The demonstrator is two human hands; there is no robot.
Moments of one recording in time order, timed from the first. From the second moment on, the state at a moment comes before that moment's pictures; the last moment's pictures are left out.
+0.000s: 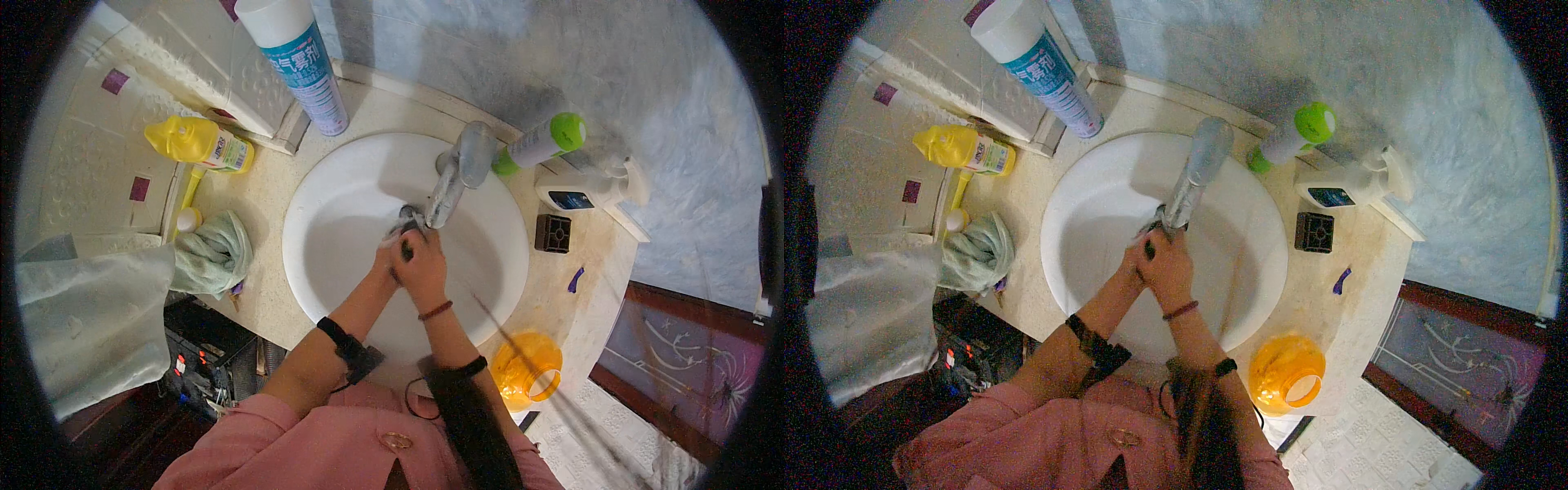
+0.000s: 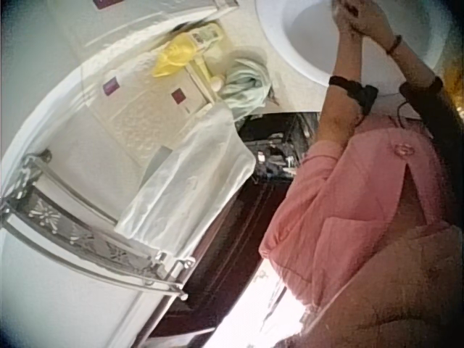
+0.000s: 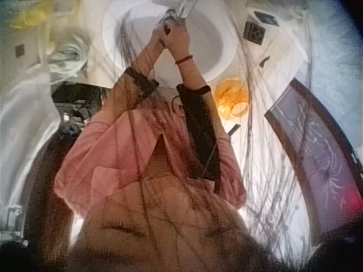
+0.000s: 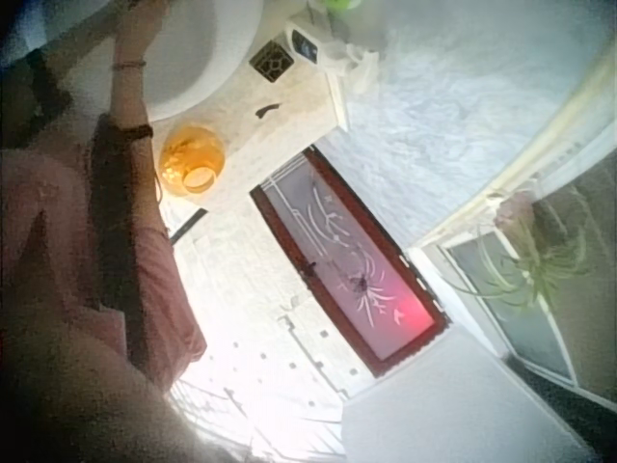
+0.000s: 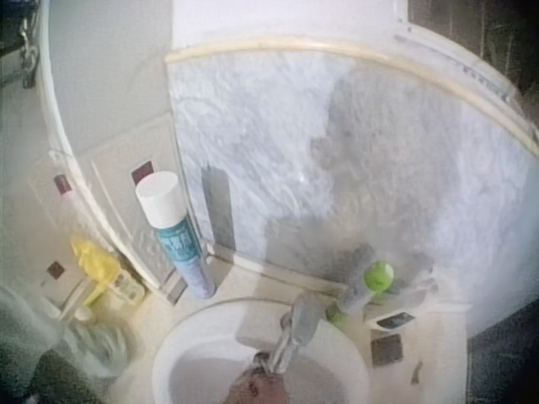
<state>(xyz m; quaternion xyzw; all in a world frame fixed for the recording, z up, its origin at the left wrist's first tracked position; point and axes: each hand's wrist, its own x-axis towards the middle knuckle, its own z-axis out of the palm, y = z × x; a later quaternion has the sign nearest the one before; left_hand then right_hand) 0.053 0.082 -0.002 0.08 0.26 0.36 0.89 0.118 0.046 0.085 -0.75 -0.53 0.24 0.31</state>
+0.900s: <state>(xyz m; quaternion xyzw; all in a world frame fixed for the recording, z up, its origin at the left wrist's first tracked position) 0.064 0.093 0.041 0.07 0.46 0.31 0.83 0.164 0.067 0.023 -0.83 -0.38 0.32 0.25</state>
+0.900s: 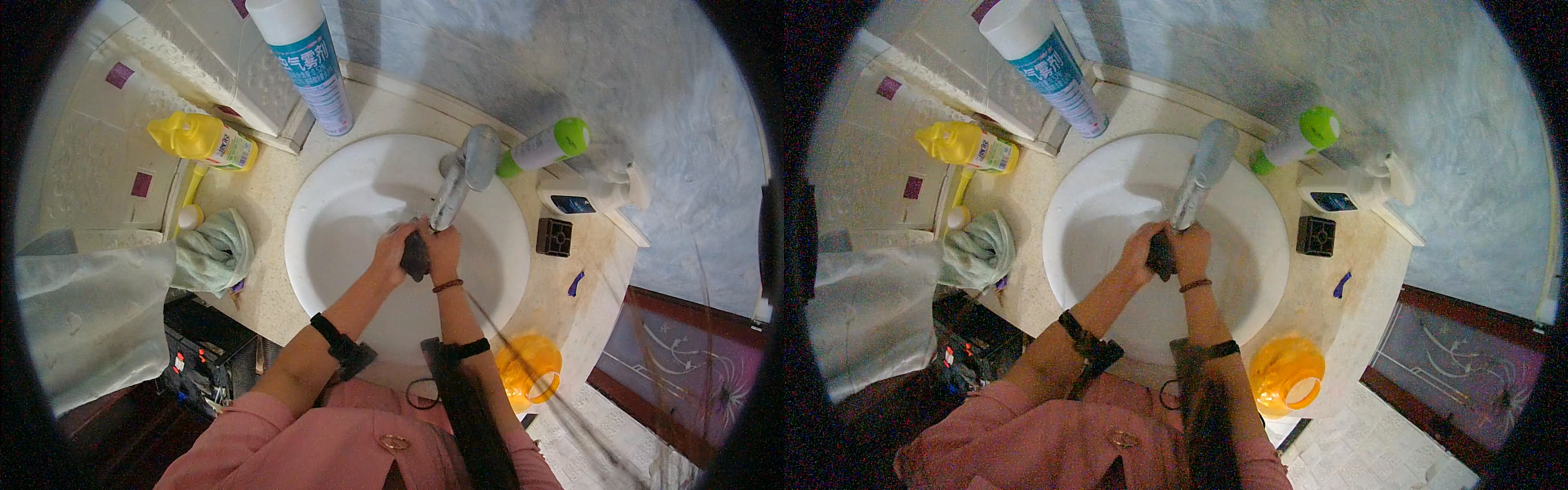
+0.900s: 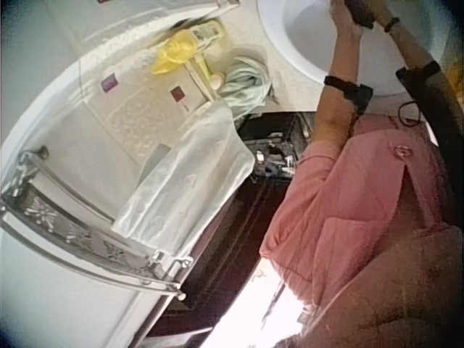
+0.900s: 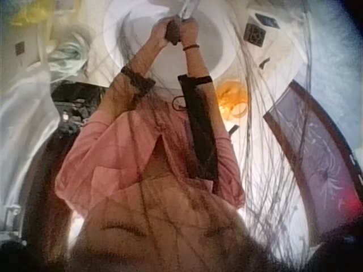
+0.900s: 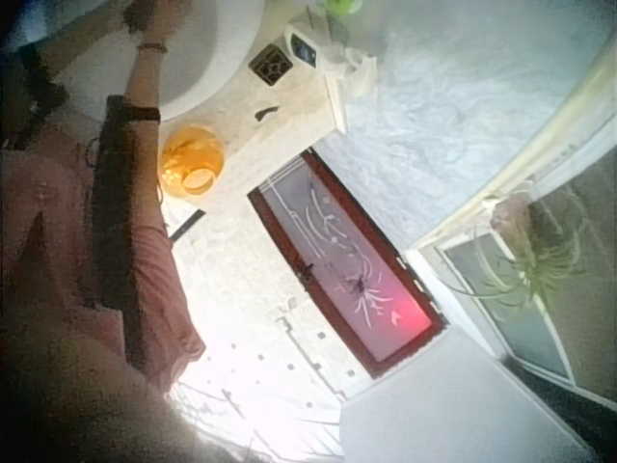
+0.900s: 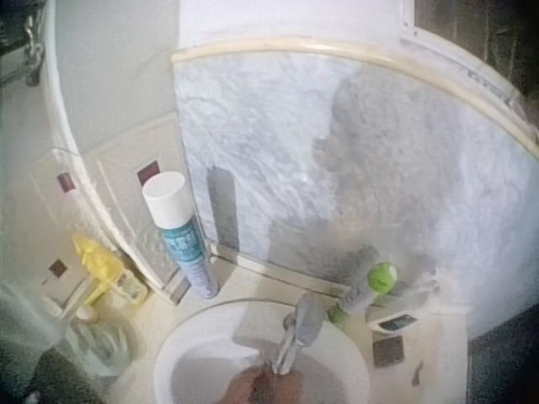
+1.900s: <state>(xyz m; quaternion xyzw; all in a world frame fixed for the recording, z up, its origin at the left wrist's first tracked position) 0.066 0.087 0.009 -0.07 0.24 0.30 0.92 0.116 0.030 0.101 -0.73 -0.55 0.27 0.30</state>
